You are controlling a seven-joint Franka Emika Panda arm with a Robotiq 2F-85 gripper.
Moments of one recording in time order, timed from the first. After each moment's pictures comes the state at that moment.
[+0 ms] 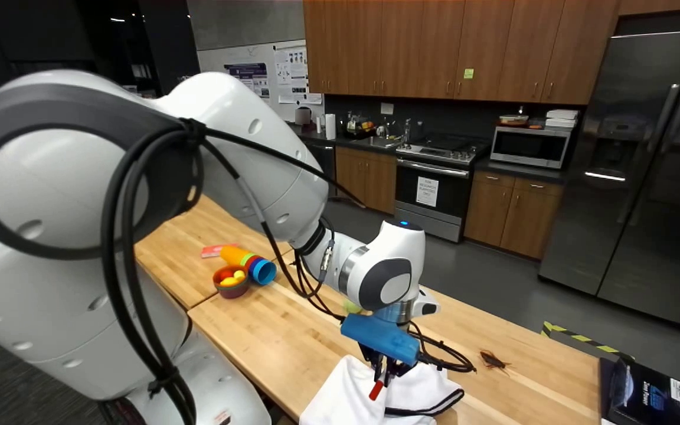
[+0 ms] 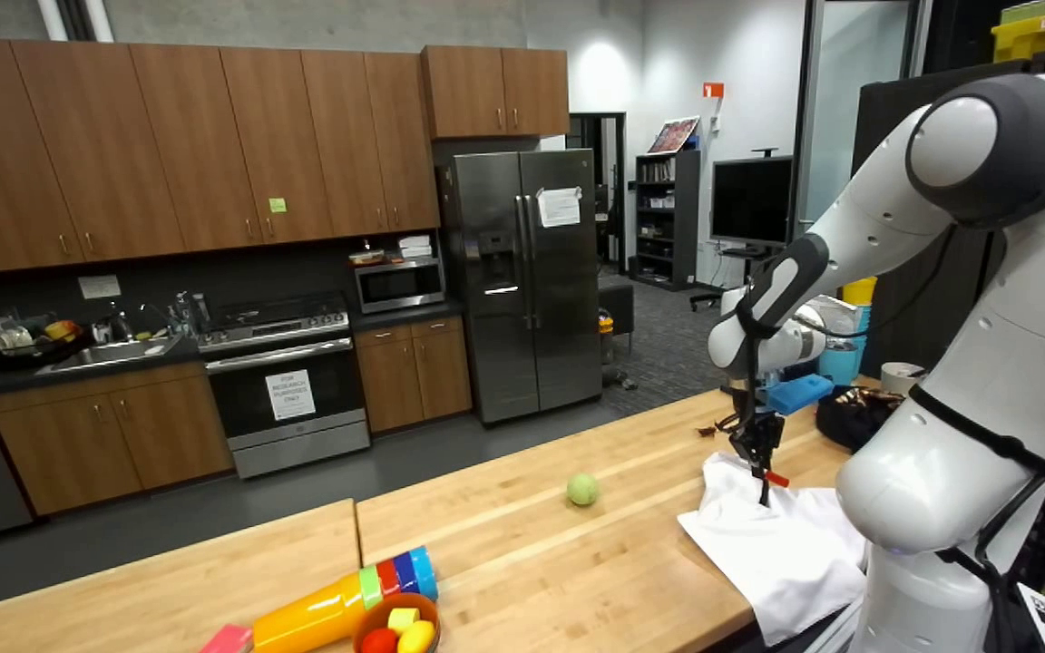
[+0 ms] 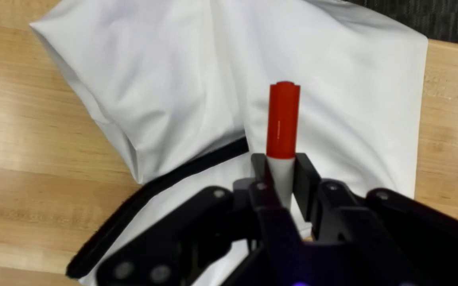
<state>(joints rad) -0.21 -0.29 -0.27 -2.79 -0.19 2.35 -0.29</state>
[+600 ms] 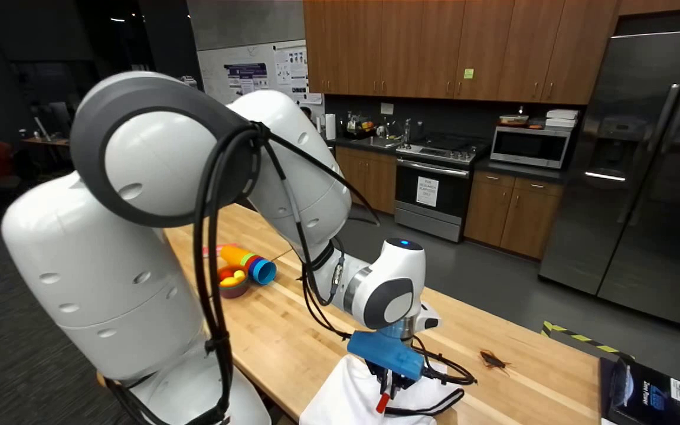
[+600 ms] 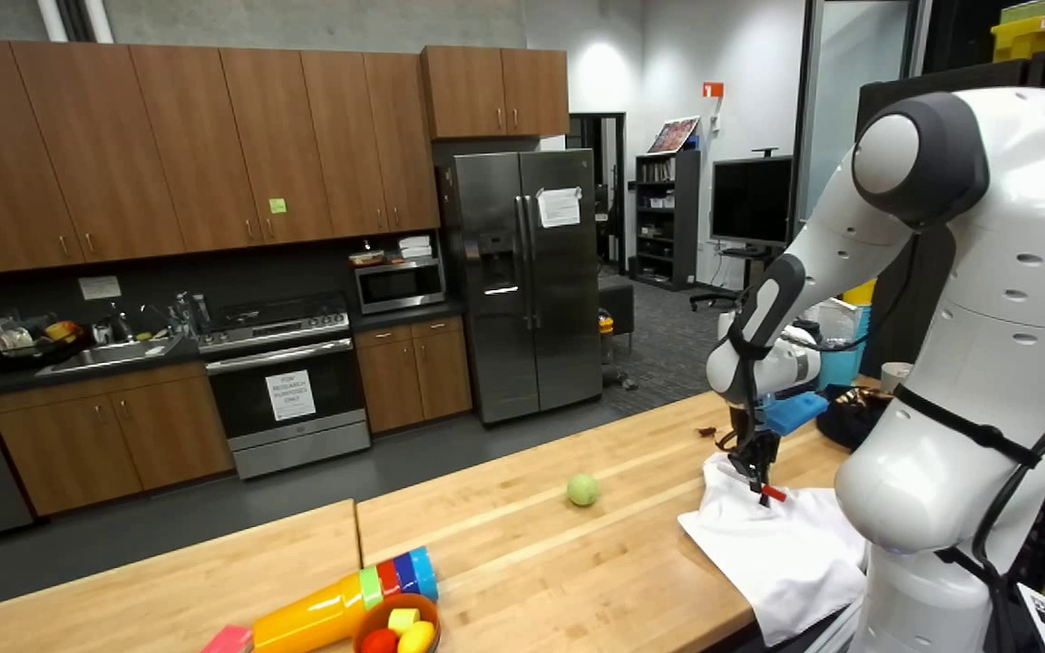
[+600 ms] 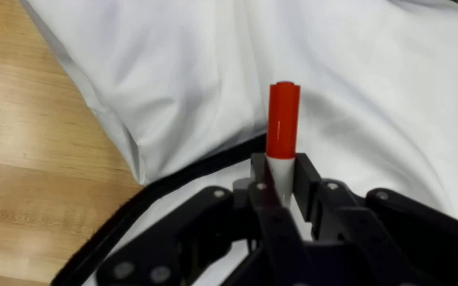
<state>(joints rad) -0.22 -0.14 -0.27 -2.79 -0.21 2.52 -0.30</state>
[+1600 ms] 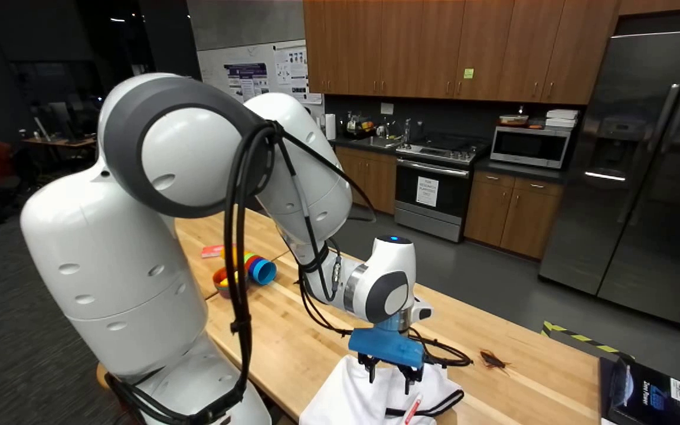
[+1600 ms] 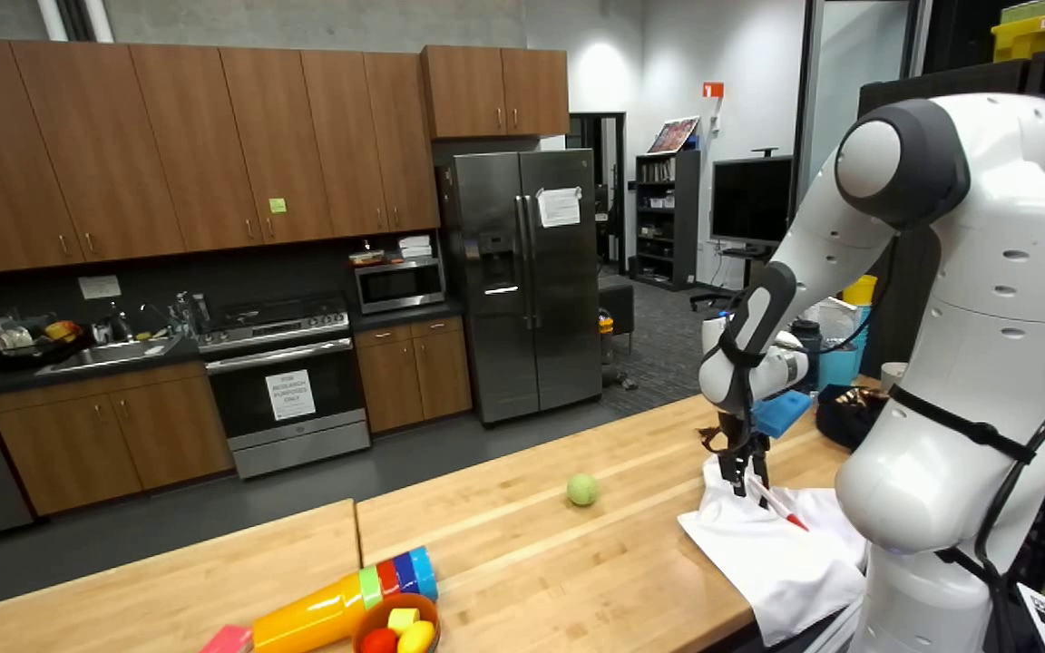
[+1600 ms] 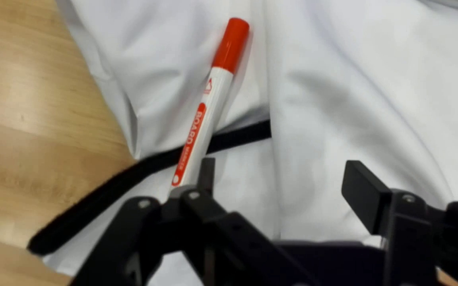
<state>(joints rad) -0.21 -0.10 -0.22 -2.76 -0.29 2.54 -0.29</state>
